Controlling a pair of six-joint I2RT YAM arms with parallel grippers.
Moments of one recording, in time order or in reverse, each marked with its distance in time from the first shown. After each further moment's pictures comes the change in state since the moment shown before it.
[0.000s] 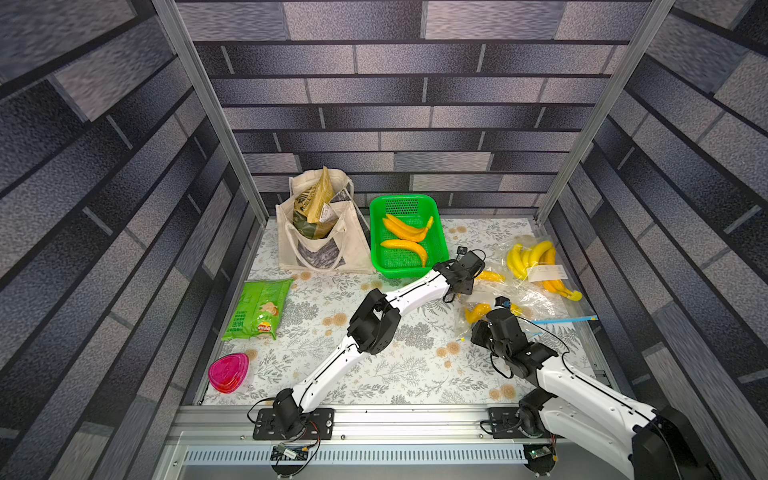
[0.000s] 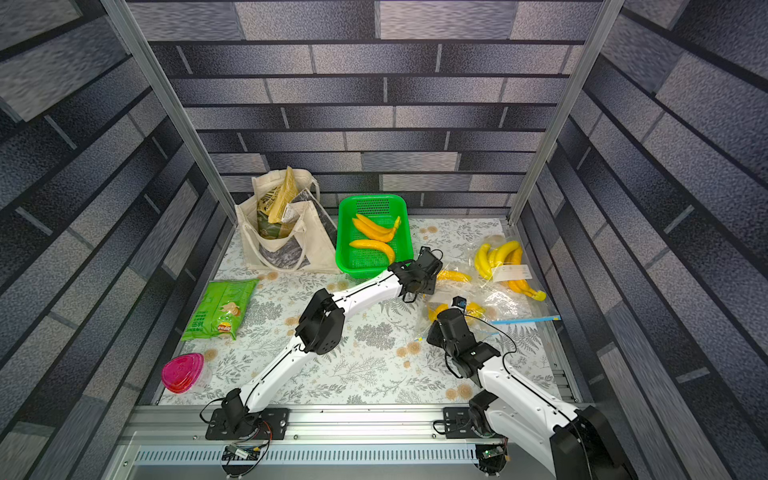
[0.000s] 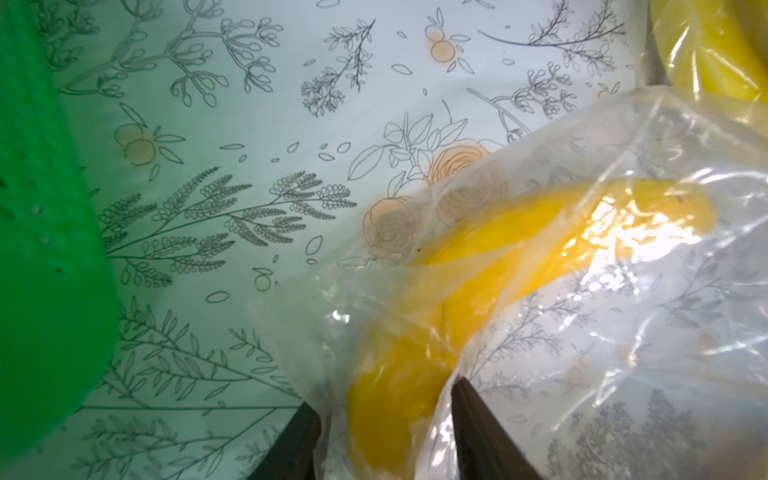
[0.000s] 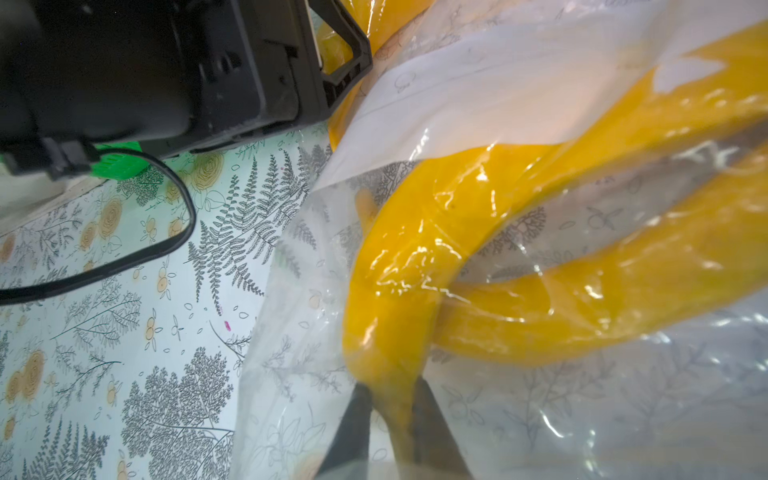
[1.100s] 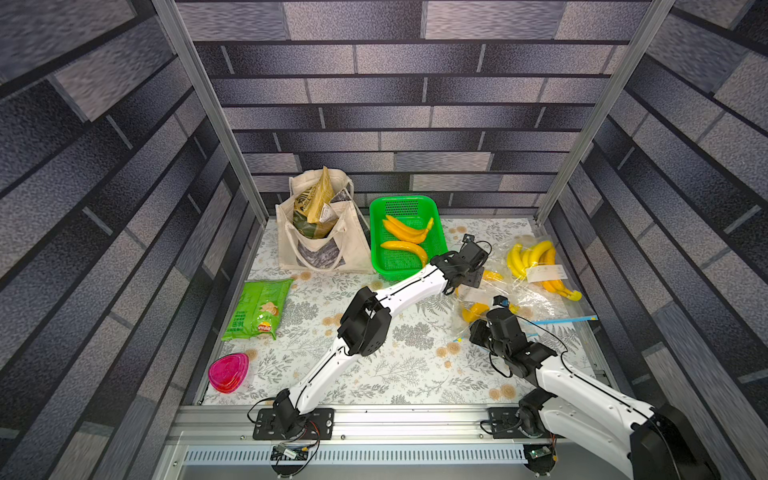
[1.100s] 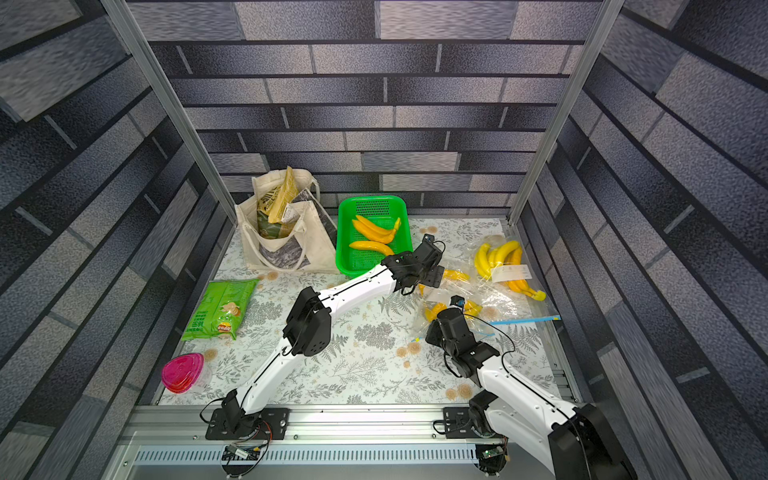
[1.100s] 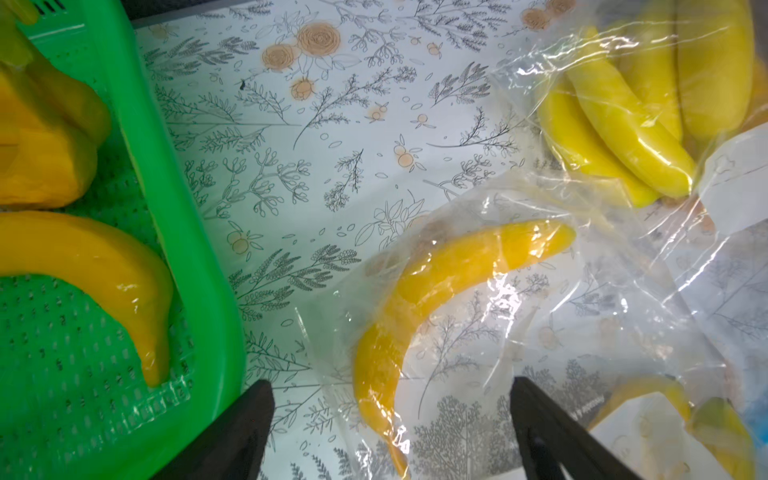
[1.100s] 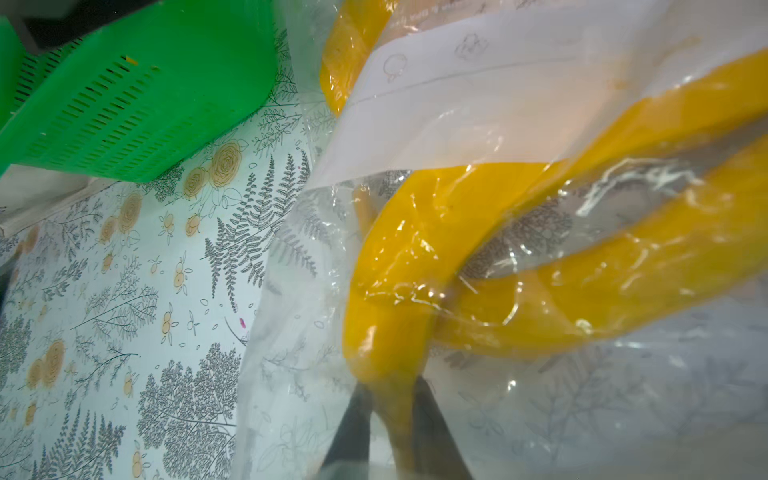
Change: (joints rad) left arm -0.006 -0.161 -0.084 0.005 -0.074 0.108; right arm 0.000 -0.006 -0.005 0.014 -0.016 -0.008
